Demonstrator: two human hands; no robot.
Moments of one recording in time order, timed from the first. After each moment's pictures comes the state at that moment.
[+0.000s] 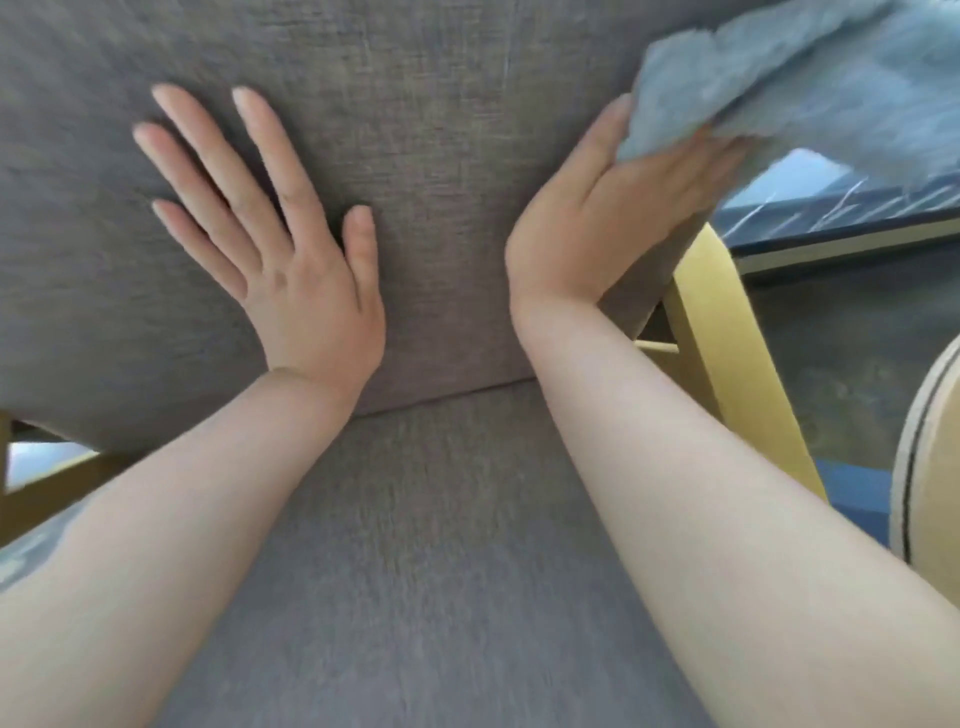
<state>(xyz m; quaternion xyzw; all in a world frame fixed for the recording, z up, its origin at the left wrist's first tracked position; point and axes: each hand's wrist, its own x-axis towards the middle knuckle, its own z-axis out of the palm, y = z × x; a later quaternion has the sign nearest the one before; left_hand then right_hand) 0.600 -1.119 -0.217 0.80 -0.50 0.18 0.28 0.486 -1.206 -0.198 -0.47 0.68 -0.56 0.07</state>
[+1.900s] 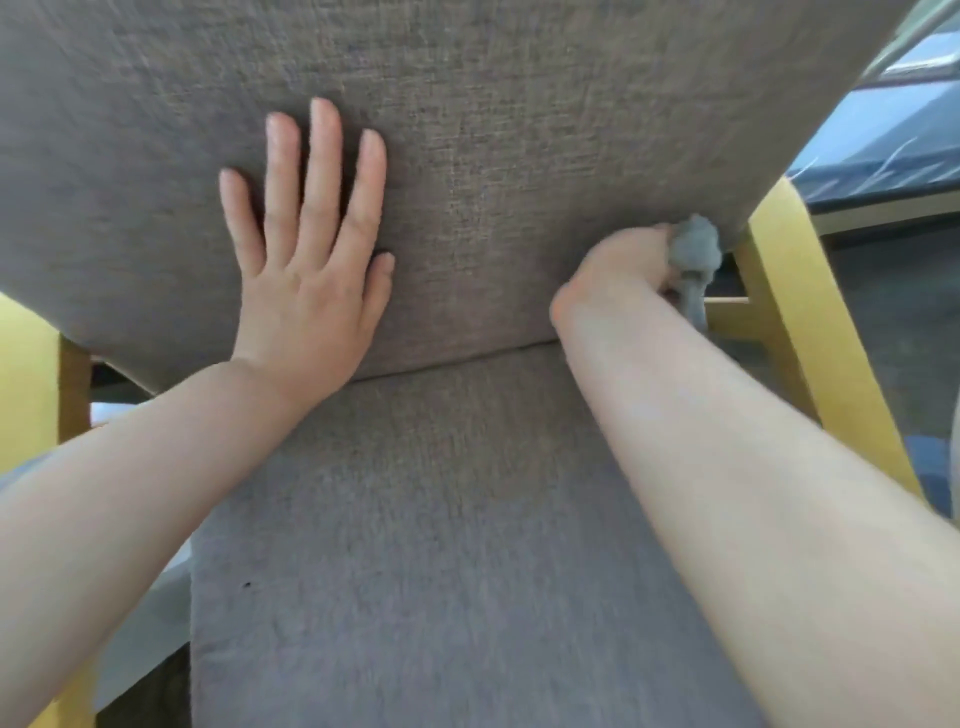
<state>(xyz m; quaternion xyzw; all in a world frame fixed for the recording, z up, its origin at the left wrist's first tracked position) 0.670 -1.053 -0.235 0.68 -0.69 0.14 0.19 0.564 -1.128 -0.227 -0.08 0.71 -0.49 0.51</state>
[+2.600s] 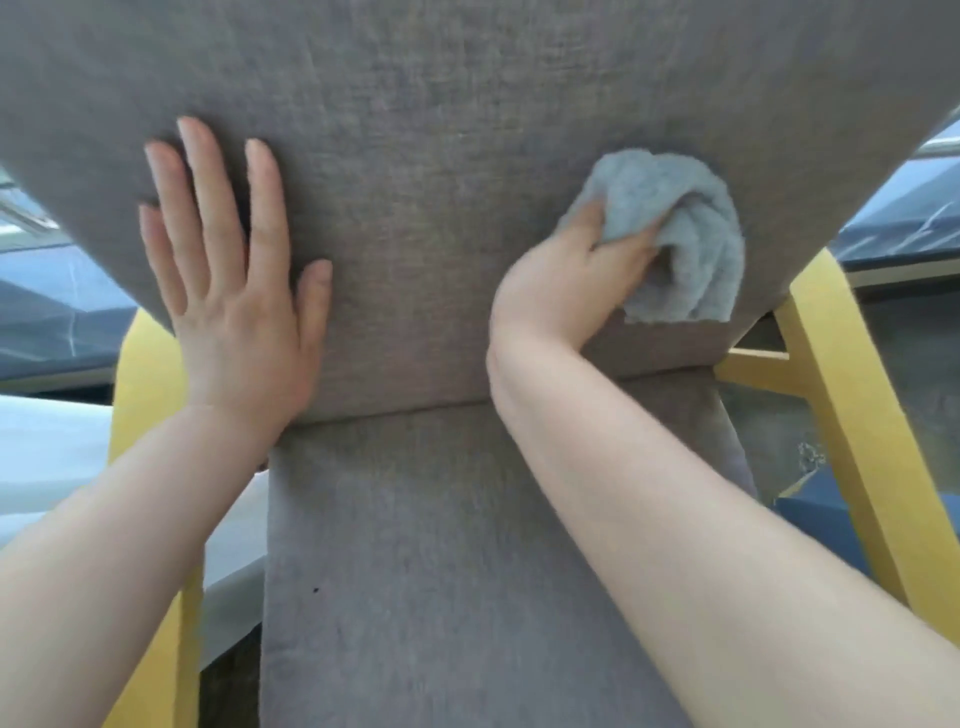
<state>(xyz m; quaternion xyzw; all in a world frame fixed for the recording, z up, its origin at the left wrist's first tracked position) 0.736 -1.019 -0.193 0.79 -0.56 0.10 0.23 0.597 -1.114 -0.167 -0.31 0.64 -0.61 0.35</state>
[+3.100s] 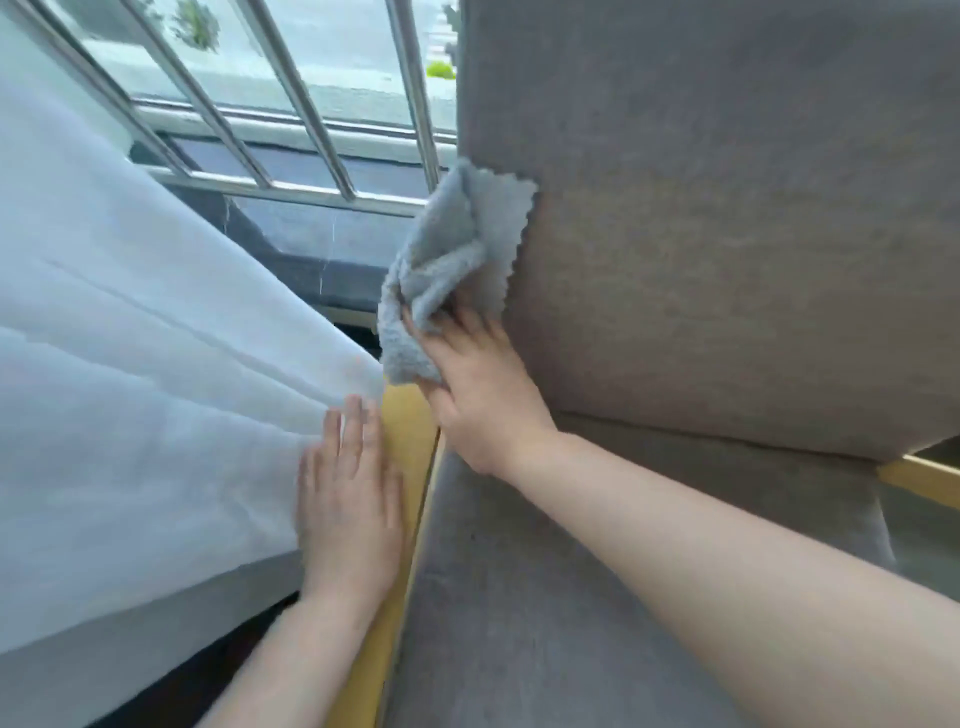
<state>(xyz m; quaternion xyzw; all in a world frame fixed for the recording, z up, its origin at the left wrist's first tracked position) 0.750 -0.812 -0.222 0.92 -0.37 -0.09 0.12 0.710 -0.983 -0.186 -0.94 0.21 -0.09 0.27</state>
